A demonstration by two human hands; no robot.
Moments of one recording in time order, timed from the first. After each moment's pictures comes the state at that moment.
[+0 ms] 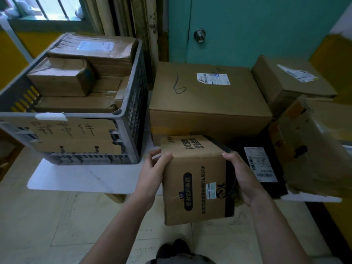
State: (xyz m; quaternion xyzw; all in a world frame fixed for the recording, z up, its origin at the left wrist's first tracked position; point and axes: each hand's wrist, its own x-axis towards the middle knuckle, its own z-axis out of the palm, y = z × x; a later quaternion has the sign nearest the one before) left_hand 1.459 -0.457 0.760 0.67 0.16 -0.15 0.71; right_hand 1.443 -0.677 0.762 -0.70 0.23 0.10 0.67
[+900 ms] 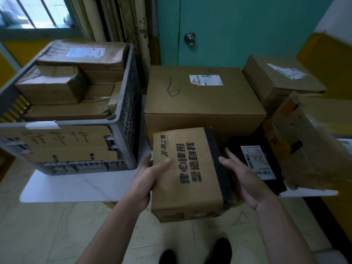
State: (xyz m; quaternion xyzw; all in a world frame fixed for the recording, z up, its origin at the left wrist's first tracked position) left_hand 1.473 -0.439 0.747 0.61 0.17 -0.24 0.74; right_hand 1.437 -0.685 0.759 -0.67 0.21 0.14 0.70
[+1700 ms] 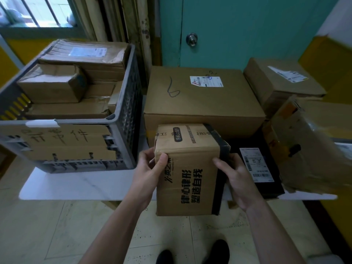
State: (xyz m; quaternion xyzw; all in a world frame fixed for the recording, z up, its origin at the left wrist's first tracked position) left_hand 1.467 -0.450 0.749 0.64 0.09 -0.13 0.75; right_hand 1.439 -0.677 0.745 -0.67 0.20 0.03 0.72
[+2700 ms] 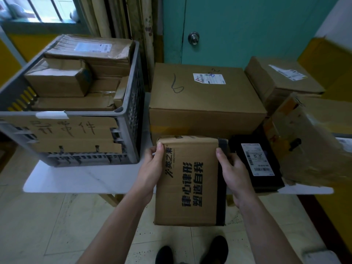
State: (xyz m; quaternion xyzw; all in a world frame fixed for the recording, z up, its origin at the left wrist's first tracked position) left_hand 1.463 -0.444 0.759 0.70 0.14 -0.17 0.68; right_hand 1.430 -0.647 0.751 -0.74 0.26 0.00 0.62
